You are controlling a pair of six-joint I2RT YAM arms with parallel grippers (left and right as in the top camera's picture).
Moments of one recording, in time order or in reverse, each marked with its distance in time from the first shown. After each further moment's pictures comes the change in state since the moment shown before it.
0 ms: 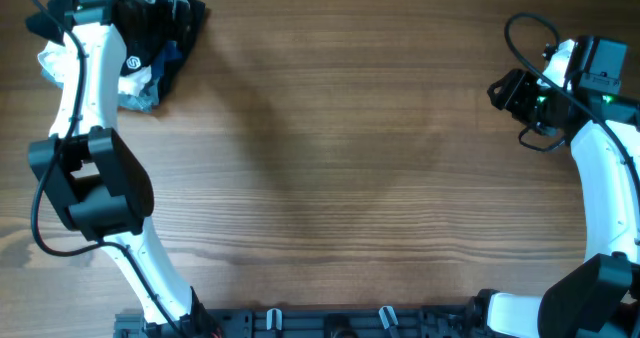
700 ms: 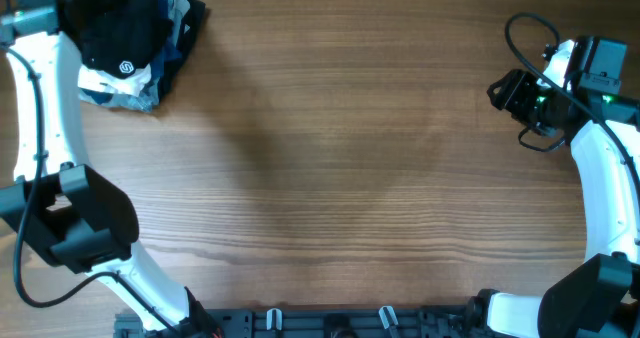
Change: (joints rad) left arm 0.118 -0.155 0.013 0.006 -0.219 -0.508; right arm 0.000 0.000 0.000 -0.003 -0.001 0.007
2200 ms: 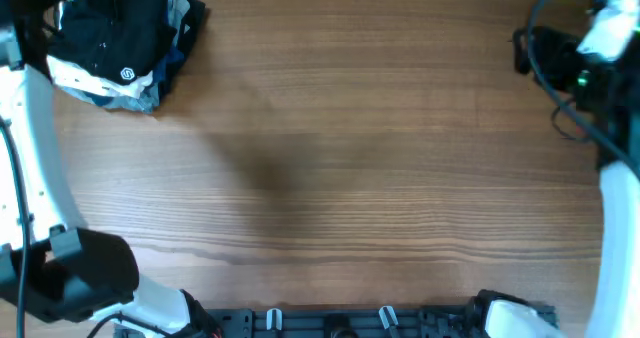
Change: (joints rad) left arm 0.052 -0.224 -0.084 0.112 -0.022 -0.030; right arm 0.001 -0.232 0.183 0.067 -0.034 -0.153
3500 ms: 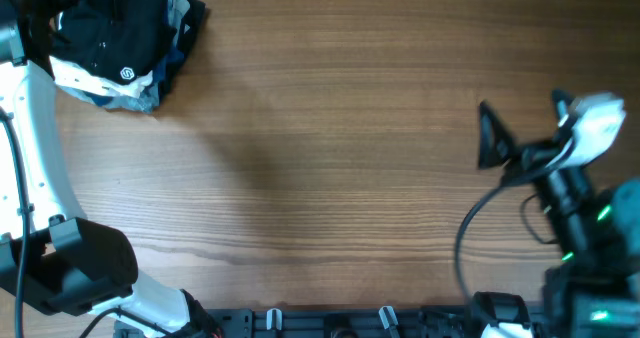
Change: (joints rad) left arm 0.000 0.026 0.000 -0.053 0.000 0.000; right arm 0.172 -0.705 -0.586 0.385 0.001 -0.103
